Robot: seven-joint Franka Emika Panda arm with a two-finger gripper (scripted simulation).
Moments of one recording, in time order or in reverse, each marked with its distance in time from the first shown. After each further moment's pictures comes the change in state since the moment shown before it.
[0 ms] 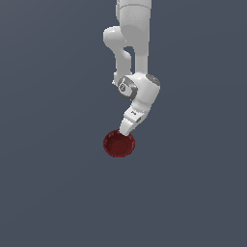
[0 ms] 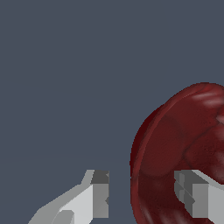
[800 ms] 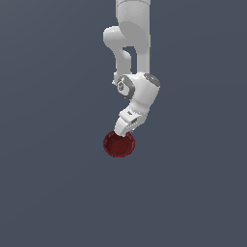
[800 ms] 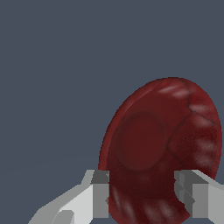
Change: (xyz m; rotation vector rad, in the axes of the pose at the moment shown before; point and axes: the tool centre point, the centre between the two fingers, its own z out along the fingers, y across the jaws) arm 0.000 0.026 -0.007 0.017 -0.021 0.149
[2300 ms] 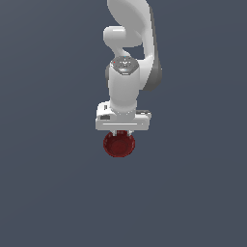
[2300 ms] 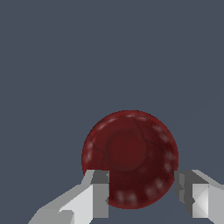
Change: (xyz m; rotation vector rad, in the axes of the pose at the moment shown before) arm 0.020 0.092 -0.061 0.315 -0.037 0.757
